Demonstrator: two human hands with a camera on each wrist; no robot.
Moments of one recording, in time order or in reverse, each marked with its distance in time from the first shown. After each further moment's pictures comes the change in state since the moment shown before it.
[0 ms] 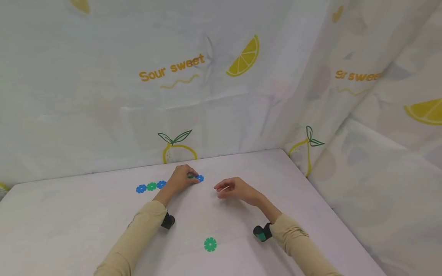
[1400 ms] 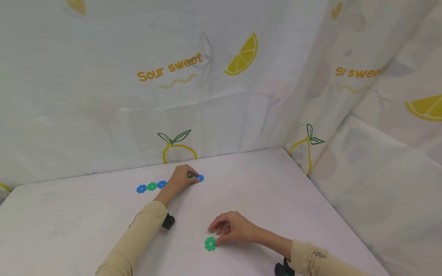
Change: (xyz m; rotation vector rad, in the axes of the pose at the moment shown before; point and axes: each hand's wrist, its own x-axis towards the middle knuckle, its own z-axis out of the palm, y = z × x) left_hand -0.002 0.000 0.002 -0.044 0.035 -0.014; right_hand -0.058 -0.002 0.070 -0.024 -0.124 -0.200
